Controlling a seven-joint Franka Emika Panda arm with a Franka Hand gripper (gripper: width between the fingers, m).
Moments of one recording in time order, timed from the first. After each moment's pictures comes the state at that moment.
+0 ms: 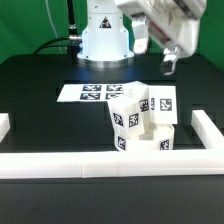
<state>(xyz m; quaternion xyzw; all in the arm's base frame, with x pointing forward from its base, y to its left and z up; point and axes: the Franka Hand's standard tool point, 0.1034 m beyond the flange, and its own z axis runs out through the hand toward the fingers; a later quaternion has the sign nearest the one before) 0.588 0.046 0.130 -0.48 0.82 -0.24 0.21</state>
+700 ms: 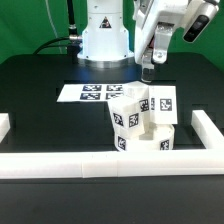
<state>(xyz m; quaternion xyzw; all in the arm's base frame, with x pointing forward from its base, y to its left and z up) 0.596 0.048 0.127 -0.71 0.63 -0.29 0.14</state>
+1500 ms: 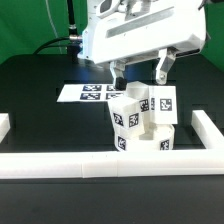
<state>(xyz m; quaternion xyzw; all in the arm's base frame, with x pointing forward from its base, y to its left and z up) 0.601 0.026 0.107 -0.88 0.37 -0.30 0.04</state>
